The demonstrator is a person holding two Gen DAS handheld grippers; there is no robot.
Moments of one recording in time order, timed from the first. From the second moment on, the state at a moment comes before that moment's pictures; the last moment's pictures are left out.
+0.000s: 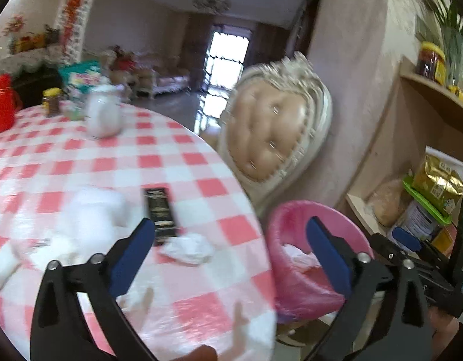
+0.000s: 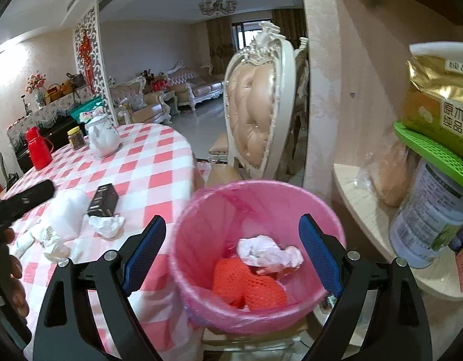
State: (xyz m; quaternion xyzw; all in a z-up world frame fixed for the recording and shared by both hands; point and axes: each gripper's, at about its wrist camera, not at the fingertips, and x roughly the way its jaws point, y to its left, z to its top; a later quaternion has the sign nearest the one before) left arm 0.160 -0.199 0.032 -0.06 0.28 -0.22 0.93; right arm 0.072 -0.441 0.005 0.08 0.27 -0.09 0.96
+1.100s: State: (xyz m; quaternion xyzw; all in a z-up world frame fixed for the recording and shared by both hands) left arm 0.141 0.048 -0.032 -0.06 0.36 -0.07 0.93; right arm 0.103 -0.258 -0.017 0.02 0.32 0.08 0.94
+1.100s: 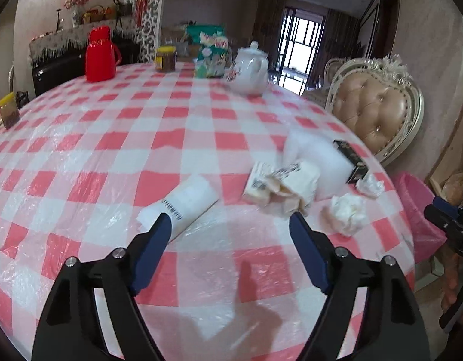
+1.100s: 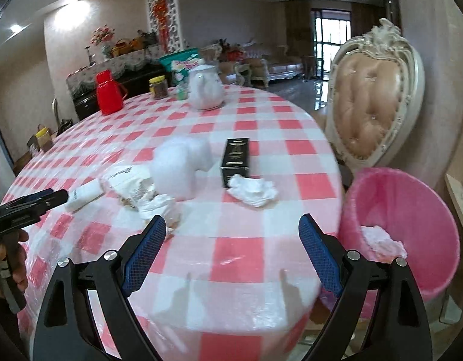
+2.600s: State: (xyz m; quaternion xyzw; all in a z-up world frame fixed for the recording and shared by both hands) left arm 0.196 0.067 -0.064 -0.02 0.44 -0.09 0.89; right arm 0.168 -0.157 -0.057 -0.06 0.40 0.12 0.91
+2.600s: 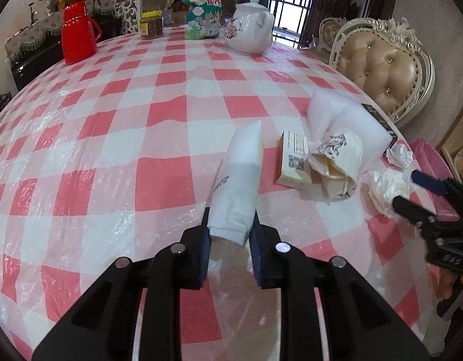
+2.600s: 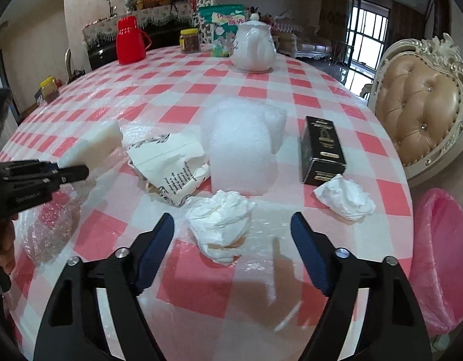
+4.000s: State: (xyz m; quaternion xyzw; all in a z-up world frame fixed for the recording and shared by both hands) left arm 0.169 -0.179 0.030 0.02 0.34 -0.27 0.90; right arm 0.109 -0.407 0.013 0.04 0.30 -0.03 0.95
